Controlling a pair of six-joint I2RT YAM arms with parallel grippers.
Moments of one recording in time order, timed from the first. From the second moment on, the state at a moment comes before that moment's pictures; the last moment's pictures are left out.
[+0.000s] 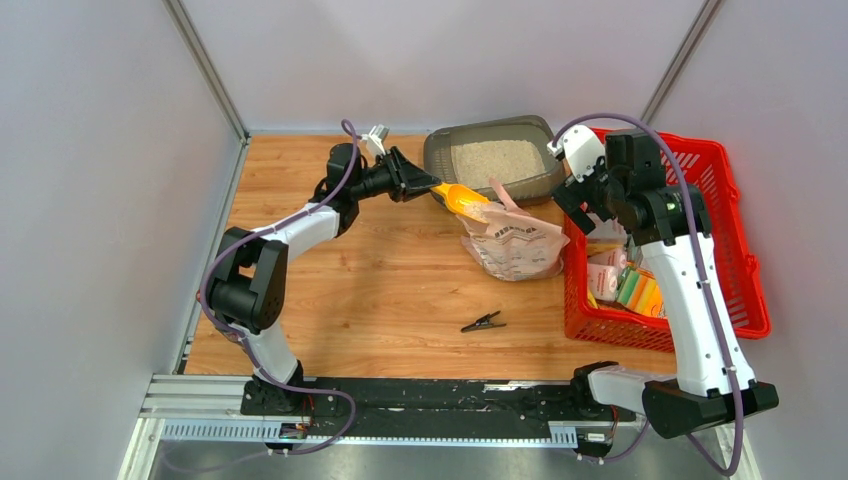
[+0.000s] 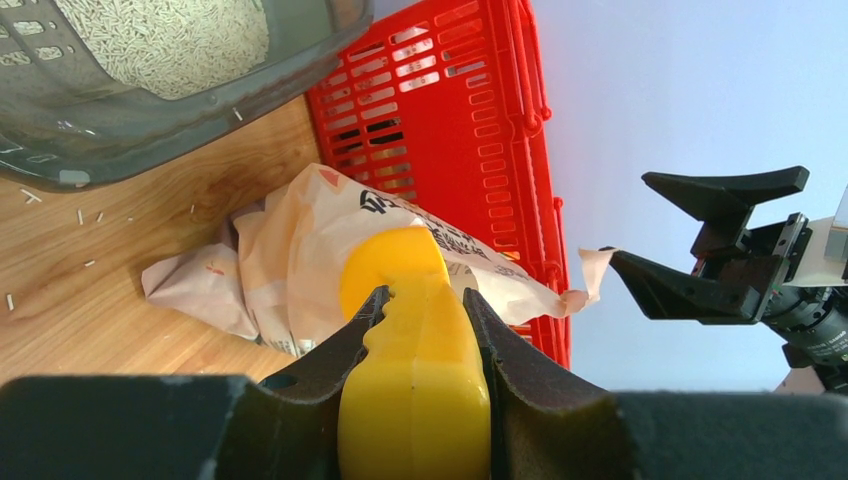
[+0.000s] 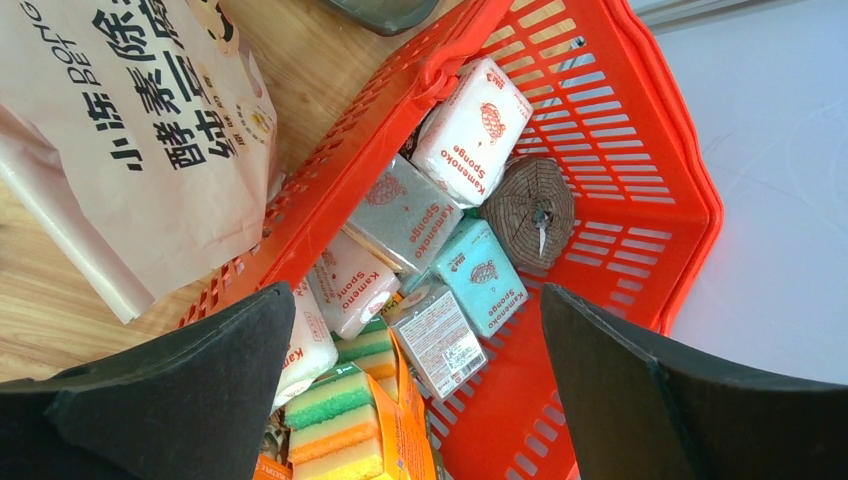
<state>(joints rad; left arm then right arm) -0.36 1.76 1.13 0.50 0.76 -1.13 0.22 1.22 1.63 -1.13 0.18 -0.62</state>
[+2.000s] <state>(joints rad) -0.29 1.73 1.13 0.52 0.81 -1.19 0.22 1.26 1.63 -1.11 0.18 -0.66</state>
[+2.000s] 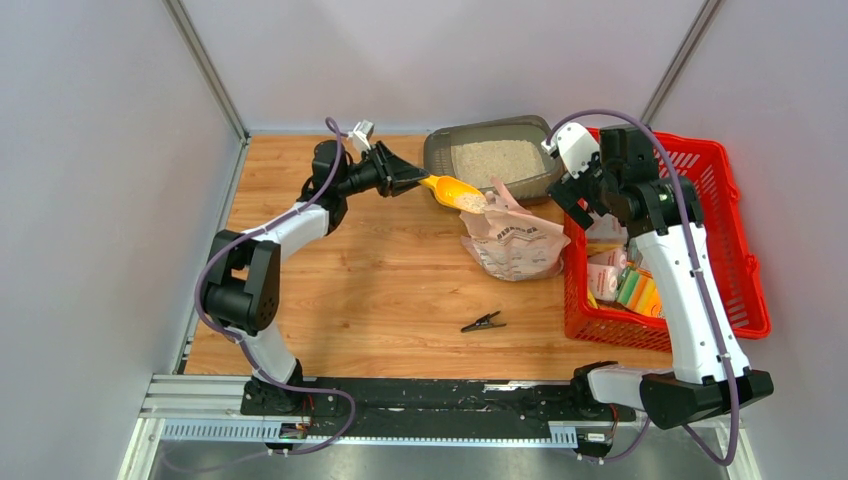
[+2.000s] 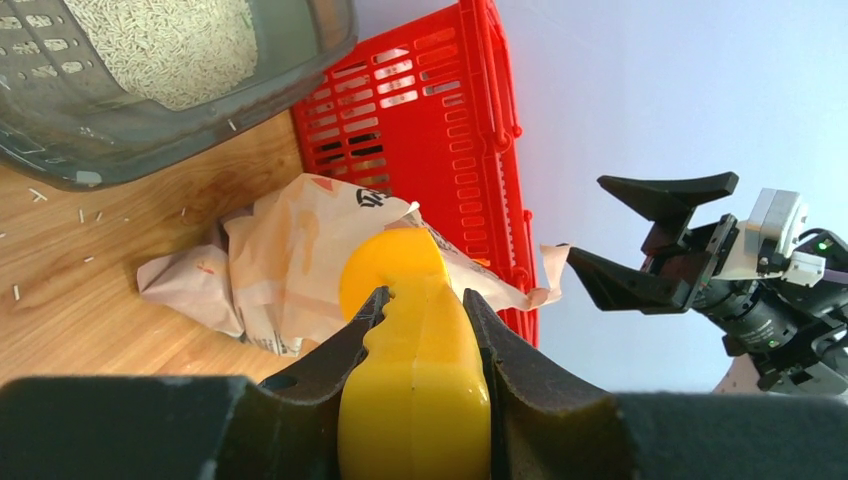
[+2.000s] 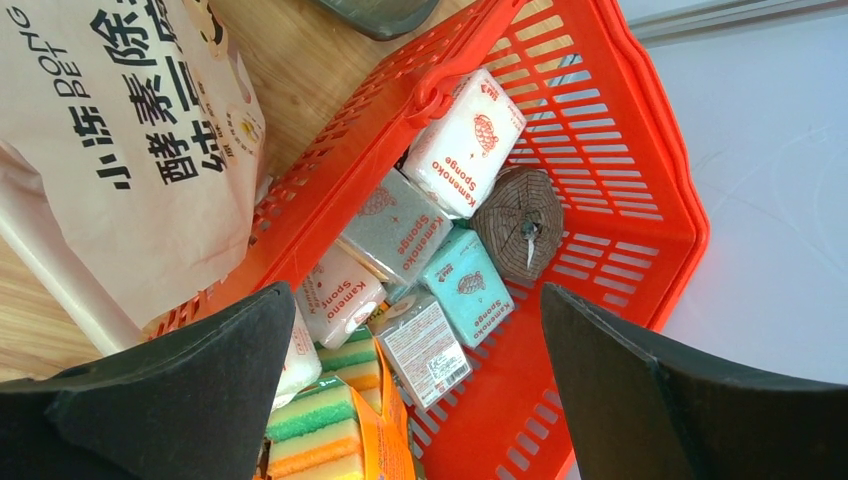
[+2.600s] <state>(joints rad) -0.27 1.81 1.14 0.61 0.84 -1.33 0.22 1.28 1.68 -1.13 0.20 -0.67</state>
